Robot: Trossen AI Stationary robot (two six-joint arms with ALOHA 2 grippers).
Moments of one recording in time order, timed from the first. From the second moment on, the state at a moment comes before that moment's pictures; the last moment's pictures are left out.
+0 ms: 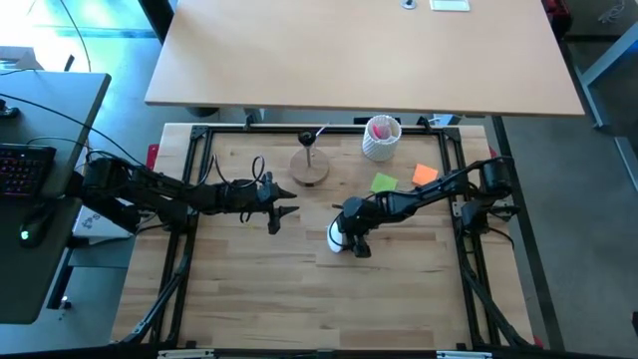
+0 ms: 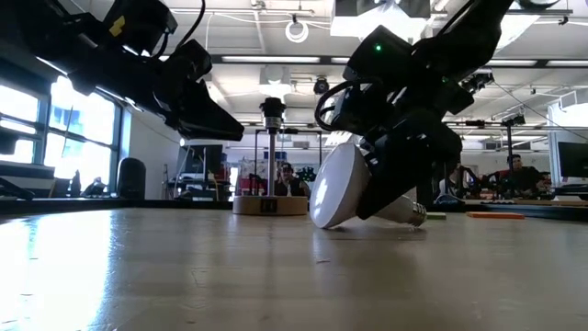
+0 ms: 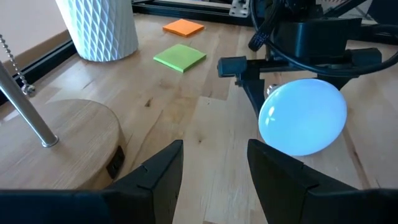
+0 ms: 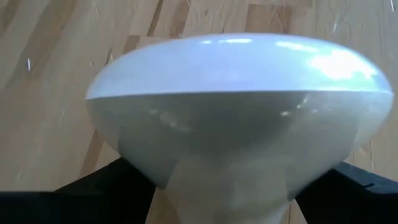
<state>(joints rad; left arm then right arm) 0.05 1.30 0.39 0.53 -0.14 -0.09 0.01 1.80 0.83 0.06 -0.24 -0.07</state>
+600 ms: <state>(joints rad) 0.05 1.30 0.39 0.53 -0.14 -0.10 0.00 1.80 0.91 -0.05 -0.24 -0.03</state>
